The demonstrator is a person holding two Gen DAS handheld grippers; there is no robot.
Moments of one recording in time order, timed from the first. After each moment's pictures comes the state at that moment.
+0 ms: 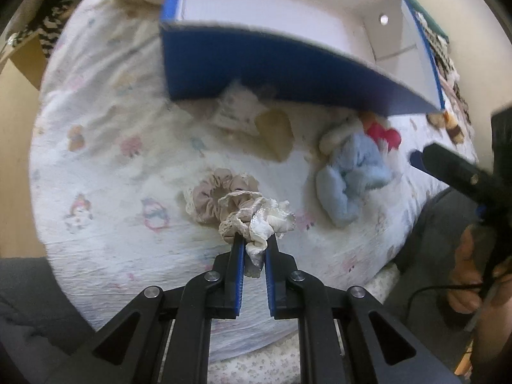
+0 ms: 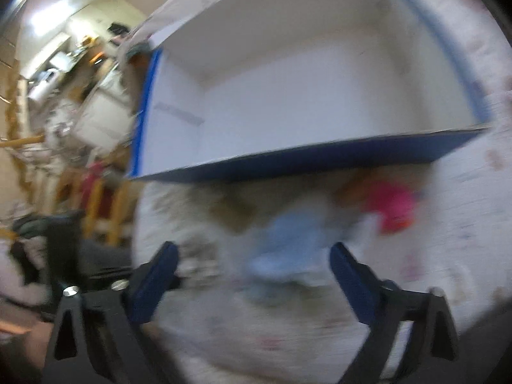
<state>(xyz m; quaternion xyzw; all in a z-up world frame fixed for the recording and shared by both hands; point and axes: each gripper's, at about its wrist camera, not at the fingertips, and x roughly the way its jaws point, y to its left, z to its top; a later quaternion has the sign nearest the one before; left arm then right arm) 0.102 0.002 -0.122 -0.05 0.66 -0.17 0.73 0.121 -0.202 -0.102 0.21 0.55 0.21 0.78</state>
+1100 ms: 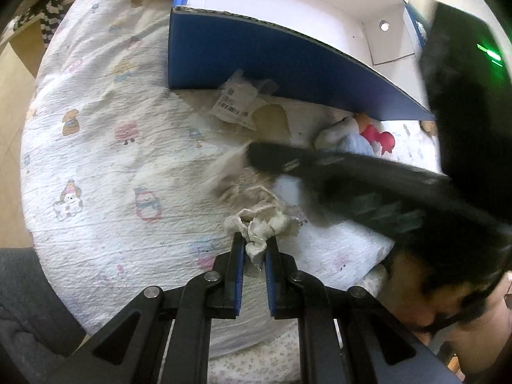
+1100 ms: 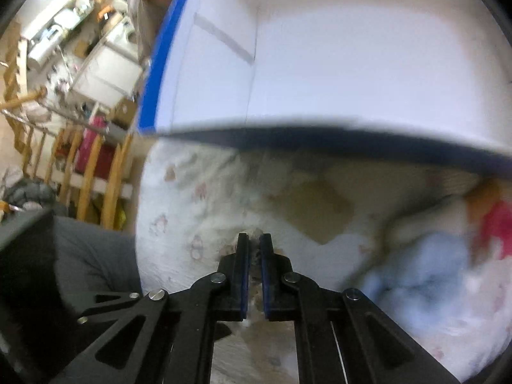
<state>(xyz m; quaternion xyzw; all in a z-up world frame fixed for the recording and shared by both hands) 0.104 0.030 -0.118 -0.08 0.65 -0.18 0.73 0.150 -0.079 -0.130 0.15 0.59 0.23 0.76</state>
